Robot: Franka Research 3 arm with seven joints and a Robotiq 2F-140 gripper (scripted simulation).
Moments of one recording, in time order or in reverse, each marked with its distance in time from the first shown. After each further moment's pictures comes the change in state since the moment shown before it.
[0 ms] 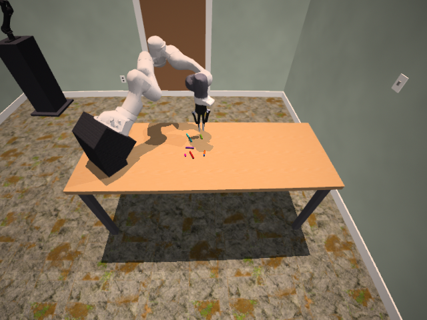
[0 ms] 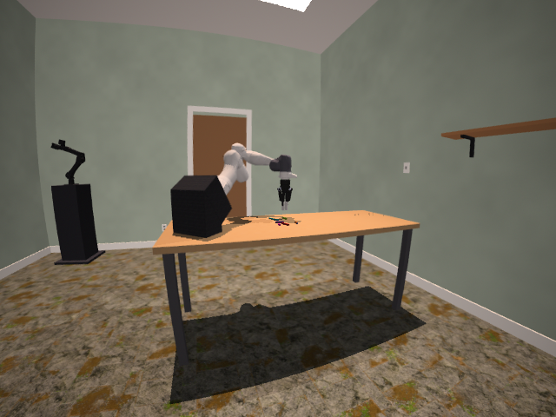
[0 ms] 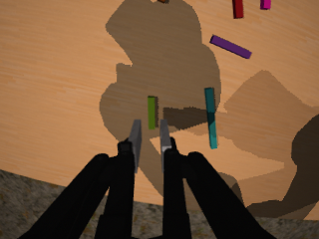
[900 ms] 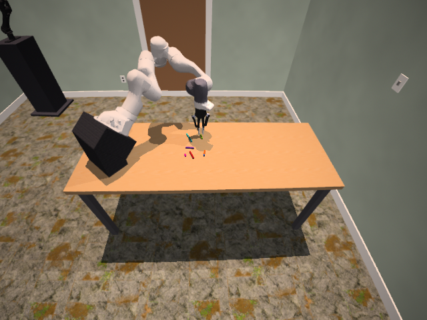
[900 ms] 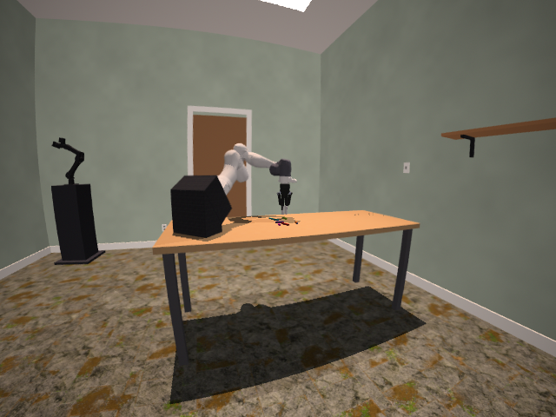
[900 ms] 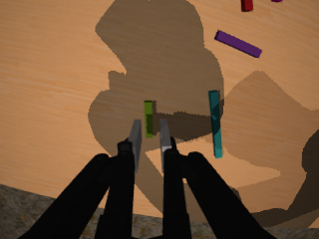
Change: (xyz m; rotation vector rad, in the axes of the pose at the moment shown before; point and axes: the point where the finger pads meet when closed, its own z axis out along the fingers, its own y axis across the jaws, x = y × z) arm -0.001 0.003 0.033 -0.005 -0.006 0.006
